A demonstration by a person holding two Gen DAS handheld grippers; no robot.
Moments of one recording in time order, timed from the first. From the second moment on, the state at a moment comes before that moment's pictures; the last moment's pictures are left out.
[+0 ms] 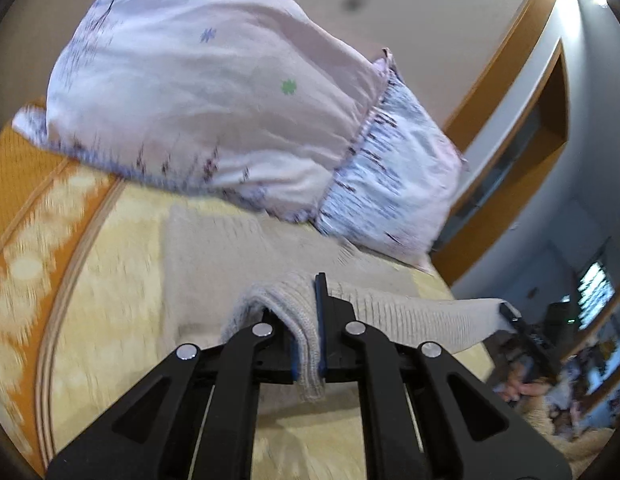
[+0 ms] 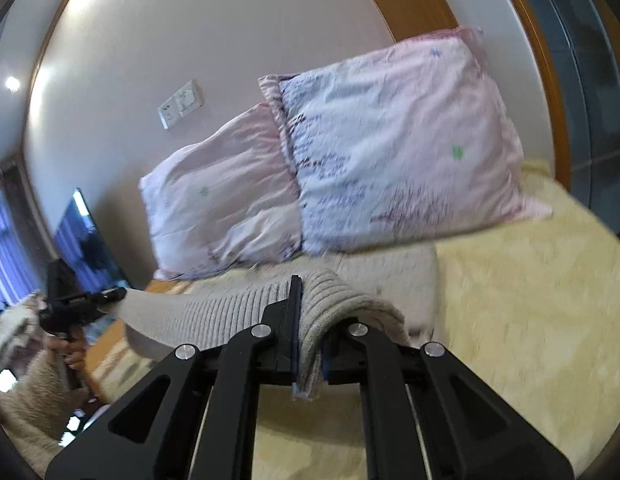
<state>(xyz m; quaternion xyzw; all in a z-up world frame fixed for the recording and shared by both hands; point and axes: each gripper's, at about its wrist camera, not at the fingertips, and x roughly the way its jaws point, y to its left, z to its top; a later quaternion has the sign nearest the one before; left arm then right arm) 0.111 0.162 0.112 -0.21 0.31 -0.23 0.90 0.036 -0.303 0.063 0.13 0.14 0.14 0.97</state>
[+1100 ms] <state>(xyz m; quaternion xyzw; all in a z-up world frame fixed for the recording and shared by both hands) 0.295 0.151 0.029 -0.31 0.41 -0.15 0.84 0.230 -0.333 0.014 0.27 0.28 0.01 0.92</state>
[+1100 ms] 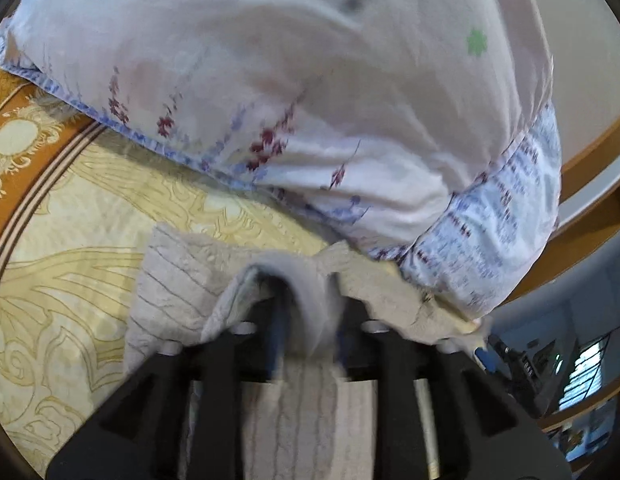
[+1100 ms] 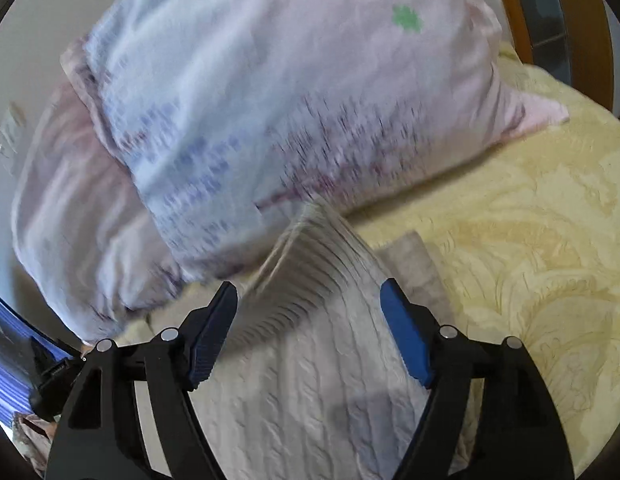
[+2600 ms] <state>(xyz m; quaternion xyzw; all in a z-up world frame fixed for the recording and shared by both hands) 0.193 0.182 0.019 -0.19 0.45 -0.16 0.86 0.130 -0.345 -0.011 0.19 0.33 0.00 0.92</state>
